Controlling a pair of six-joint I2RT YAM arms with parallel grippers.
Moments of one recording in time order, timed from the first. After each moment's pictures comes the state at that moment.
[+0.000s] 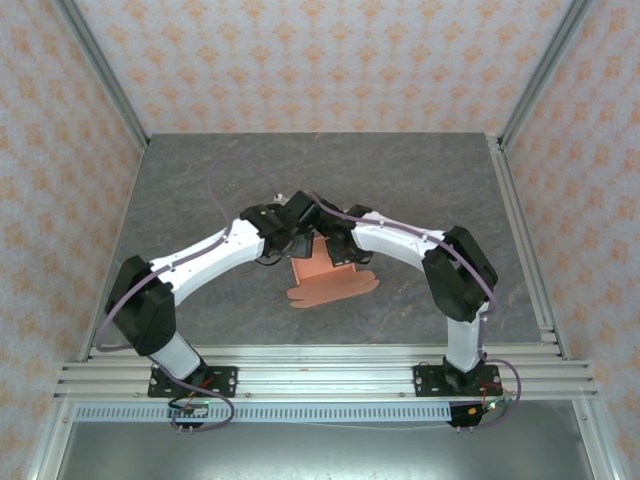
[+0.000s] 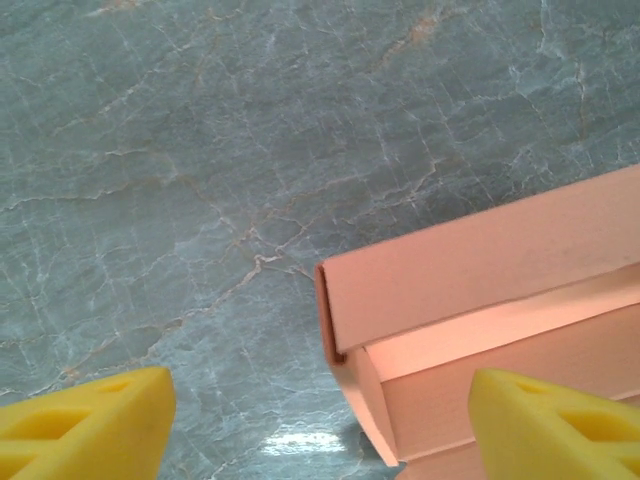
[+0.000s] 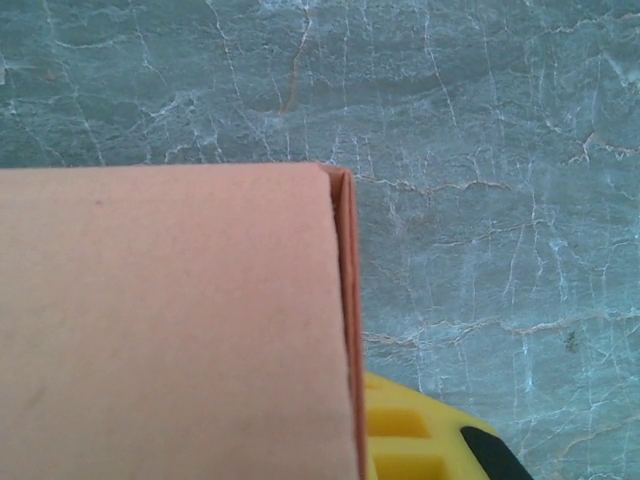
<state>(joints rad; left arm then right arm) -0.67 1.58 1.26 -0.89 -0.31 -0.62 0.78 1.90 1.39 -0.89 0.29 0.52</state>
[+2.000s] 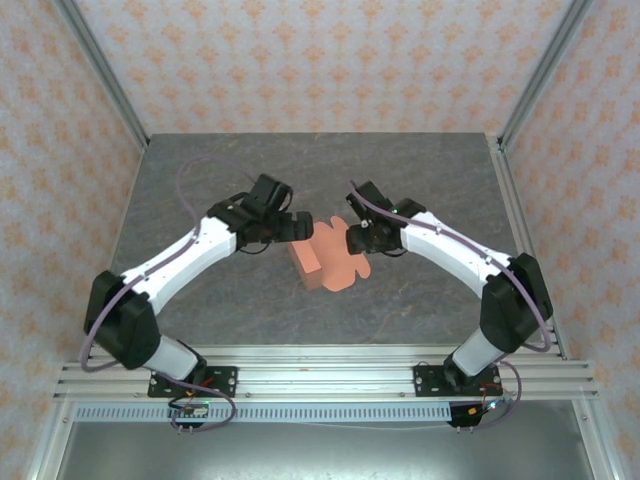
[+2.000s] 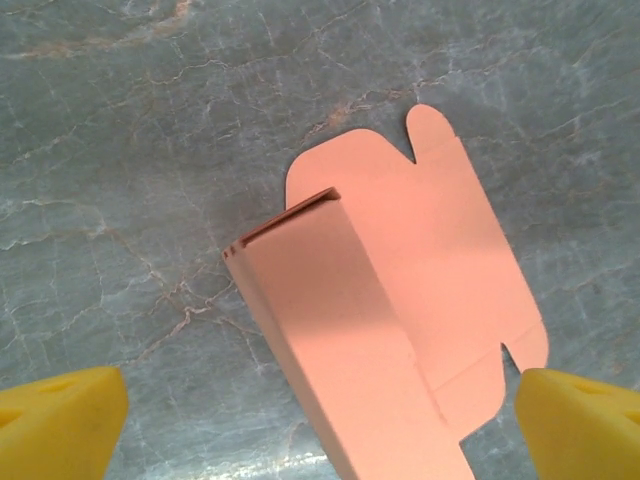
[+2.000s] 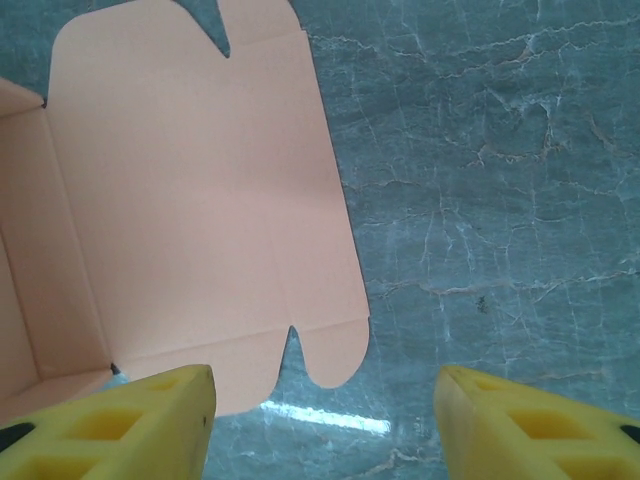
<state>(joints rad) -0.53 1.51 1.24 -0.73 -0.06 -0.60 0.64 1.57 1.22 -0.81 0.12 0.45</state>
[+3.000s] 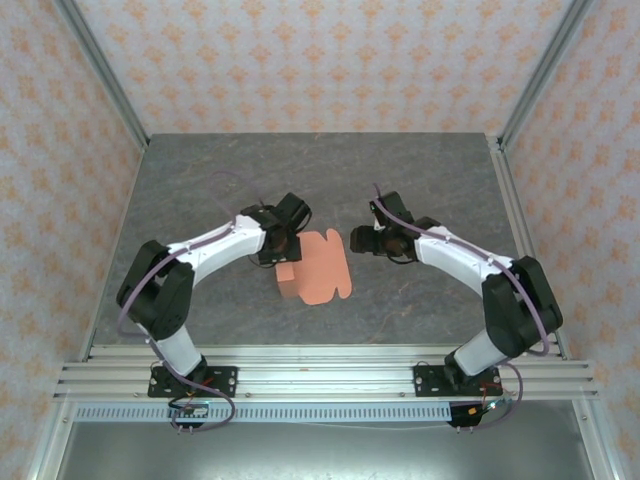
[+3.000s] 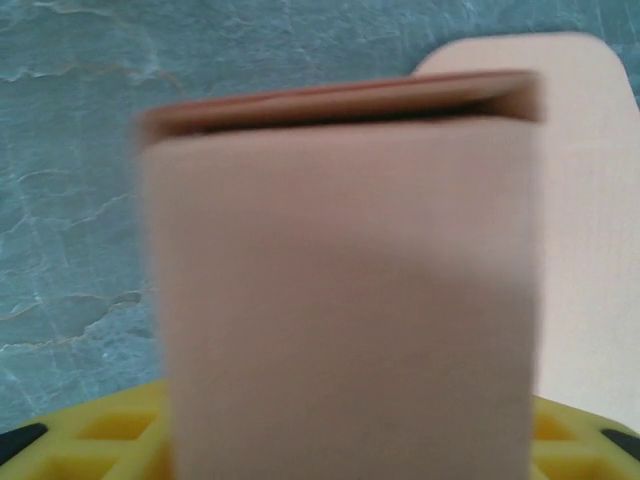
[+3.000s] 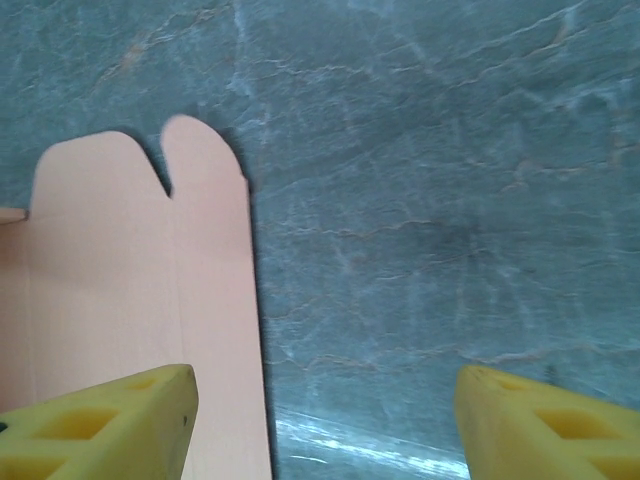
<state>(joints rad) -0.56 1.68 1.17 -0.79 -0.14 -0.75 0.51 1.54 0.97 -0.44 -0.09 0.51</state>
